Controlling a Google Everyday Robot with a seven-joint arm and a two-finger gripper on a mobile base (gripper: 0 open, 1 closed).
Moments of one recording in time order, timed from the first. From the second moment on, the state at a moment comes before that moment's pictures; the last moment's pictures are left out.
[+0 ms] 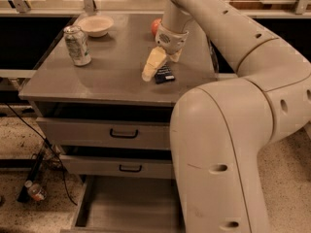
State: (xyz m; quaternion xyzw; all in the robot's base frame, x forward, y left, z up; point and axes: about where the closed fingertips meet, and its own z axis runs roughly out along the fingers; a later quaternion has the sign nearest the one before) arm 0.705 -0.038 0.819 -0.45 0.88 0.11 0.06
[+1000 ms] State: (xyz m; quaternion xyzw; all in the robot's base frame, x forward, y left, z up) arm 0.705 -0.038 0.819 -0.45 0.88 0.11 0.06
